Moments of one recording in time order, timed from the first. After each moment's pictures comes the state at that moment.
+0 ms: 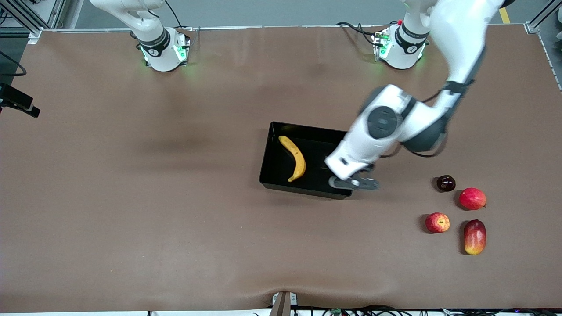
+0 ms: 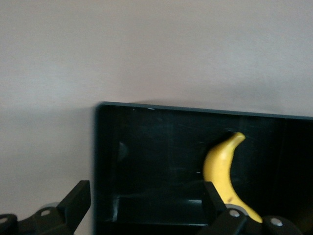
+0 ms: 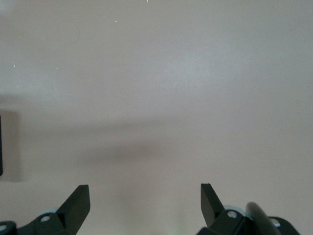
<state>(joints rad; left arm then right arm) -0.09 0.56 -0.57 -1.61 0.31 2.12 -0.65 0.00 -0.02 -0.16 -1.54 0.03 1.52 -0.07</state>
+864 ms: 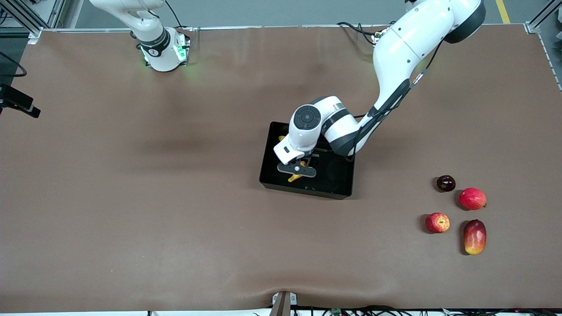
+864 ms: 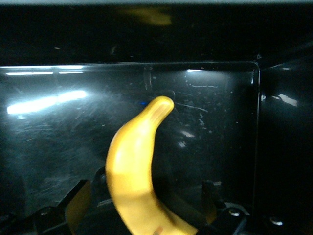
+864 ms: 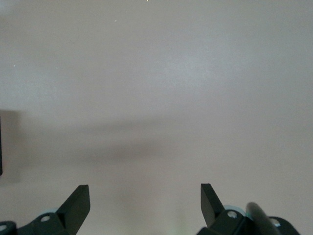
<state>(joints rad) -0.28 0.81 -0.54 -1.62 0.48 2.35 -0.83 0.00 -0.01 -0.16 -1.55 0.03 1.52 -0.07</state>
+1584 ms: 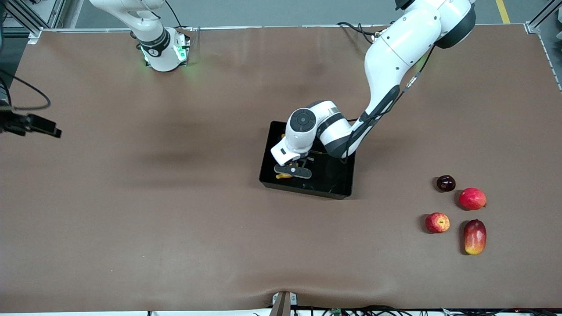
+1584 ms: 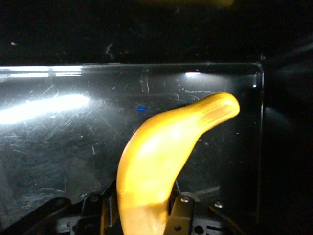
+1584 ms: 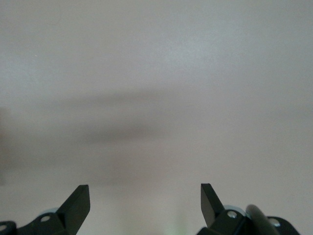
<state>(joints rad) -0.34 0.84 -0.49 -1.60 0.49 2.39 -0.83 0.00 0.14 -0.15 -1.55 0.03 1.57 -0.07</state>
